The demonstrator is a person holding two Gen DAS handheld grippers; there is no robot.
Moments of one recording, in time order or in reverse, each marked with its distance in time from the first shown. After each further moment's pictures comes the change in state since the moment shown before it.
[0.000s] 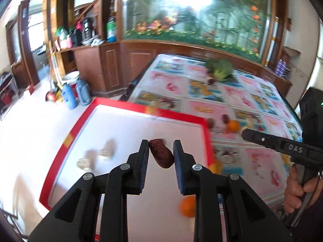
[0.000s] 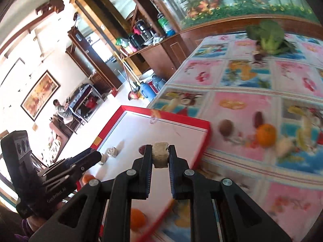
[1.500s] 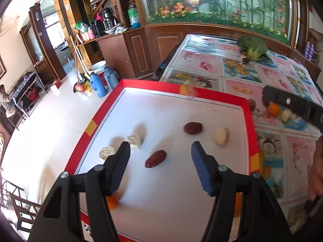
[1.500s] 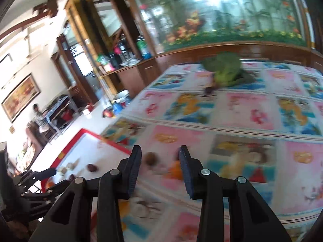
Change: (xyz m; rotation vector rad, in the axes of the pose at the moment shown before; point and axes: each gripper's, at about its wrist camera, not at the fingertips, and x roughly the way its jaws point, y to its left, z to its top) left arm 0.025 -0.002 -0.009 0.052 0.105 0.239; right arm -0.080 -0.083 0.013 -0.041 -0.175 -0.224
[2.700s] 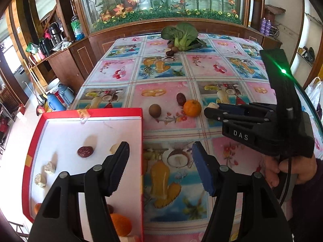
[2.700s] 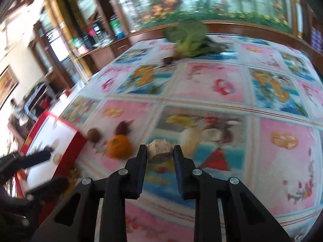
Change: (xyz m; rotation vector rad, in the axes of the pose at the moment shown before) left arm -0.004 -0.141 0.028 0.202 0.028 -0.253; right arm 0.023 -0.053 -0.016 0.034 0.148 -0.156
